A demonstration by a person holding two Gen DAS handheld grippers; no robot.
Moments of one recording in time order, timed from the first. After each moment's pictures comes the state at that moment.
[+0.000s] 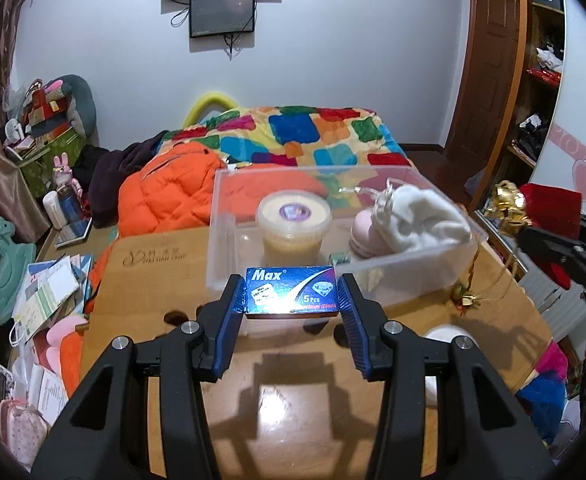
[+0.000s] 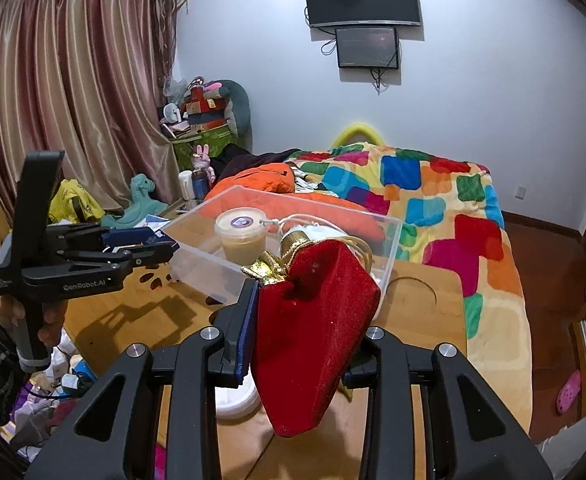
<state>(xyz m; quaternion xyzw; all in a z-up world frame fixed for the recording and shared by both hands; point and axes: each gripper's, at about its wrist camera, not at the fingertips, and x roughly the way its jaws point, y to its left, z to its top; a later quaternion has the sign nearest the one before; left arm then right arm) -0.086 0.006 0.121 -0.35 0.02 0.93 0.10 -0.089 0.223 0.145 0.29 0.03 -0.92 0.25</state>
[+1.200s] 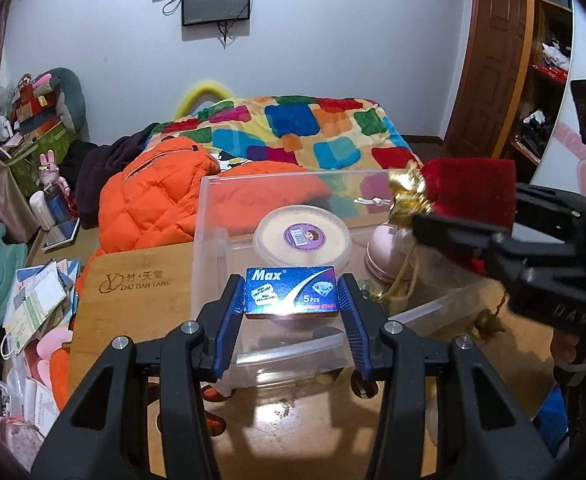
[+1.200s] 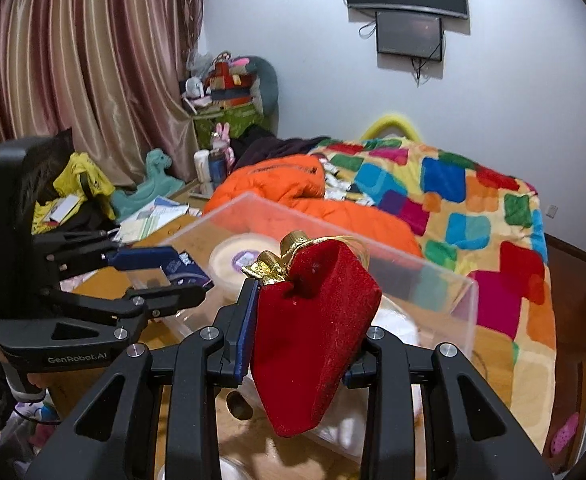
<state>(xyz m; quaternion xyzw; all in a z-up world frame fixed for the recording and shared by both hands) -0.142 0.007 0.102 -0.37 0.02 0.92 0.11 -0.181 0.151 0.124 0.31 0.07 -0.90 0.30</state>
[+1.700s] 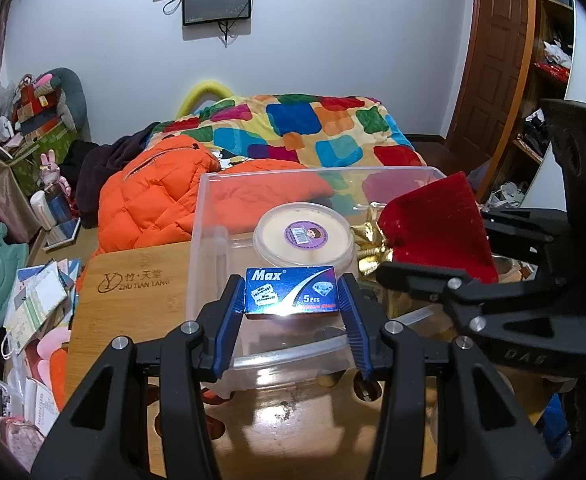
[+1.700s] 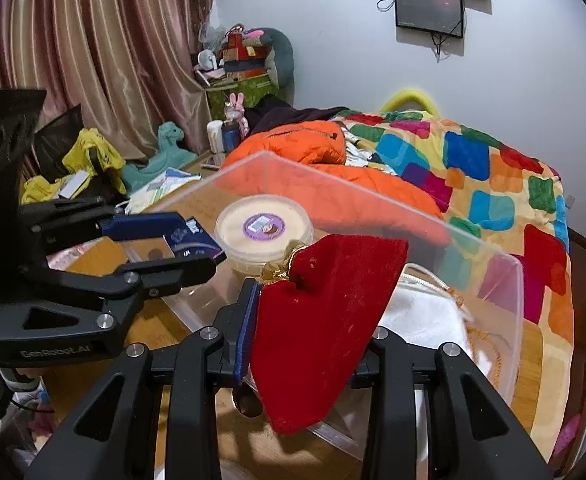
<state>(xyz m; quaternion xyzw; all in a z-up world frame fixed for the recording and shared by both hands) -0.146 0.009 0.096 -0.37 0.03 0.92 0.10 -0.193 0.136 0.094 0.36 0.09 -0.87 0.32</state>
